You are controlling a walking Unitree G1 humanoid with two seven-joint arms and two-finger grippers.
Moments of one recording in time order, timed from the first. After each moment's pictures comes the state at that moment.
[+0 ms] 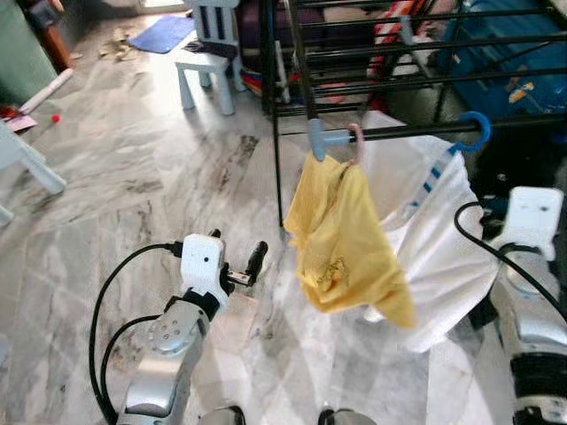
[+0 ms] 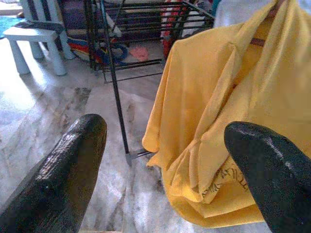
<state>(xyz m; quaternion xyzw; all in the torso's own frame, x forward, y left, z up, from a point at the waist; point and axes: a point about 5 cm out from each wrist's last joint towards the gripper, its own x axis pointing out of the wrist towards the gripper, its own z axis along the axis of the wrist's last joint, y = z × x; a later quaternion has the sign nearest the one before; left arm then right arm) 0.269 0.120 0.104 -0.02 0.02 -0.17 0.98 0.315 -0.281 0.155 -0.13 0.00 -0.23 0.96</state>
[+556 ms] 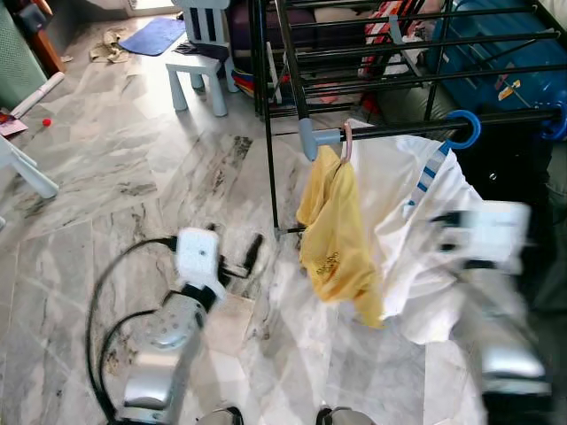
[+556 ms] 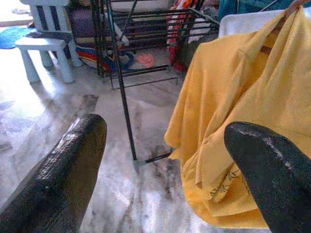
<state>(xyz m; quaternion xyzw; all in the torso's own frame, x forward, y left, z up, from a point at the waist) 0.275 0.132 0.111 -0.01 0.01 -0.15 0.99 0.297 -0.198 0.146 -0.10 -0.02 -0.10 0.99</state>
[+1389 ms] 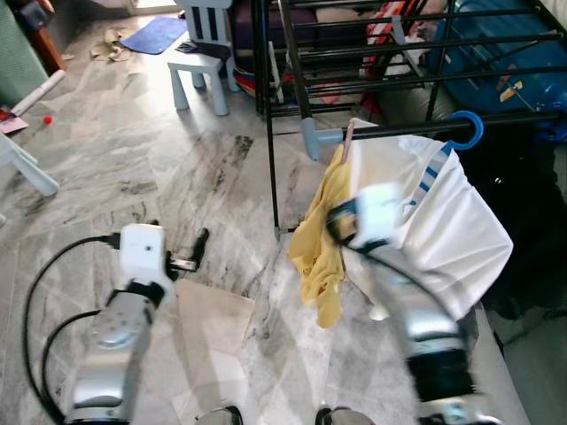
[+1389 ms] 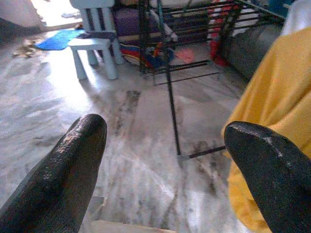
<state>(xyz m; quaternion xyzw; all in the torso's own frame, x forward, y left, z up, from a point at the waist) 0.276 0.184 0.113 0.03 0.01 -0.08 1.00 0.331 -0.096 0.128 -0.02 0.09 0.10 0.99</state>
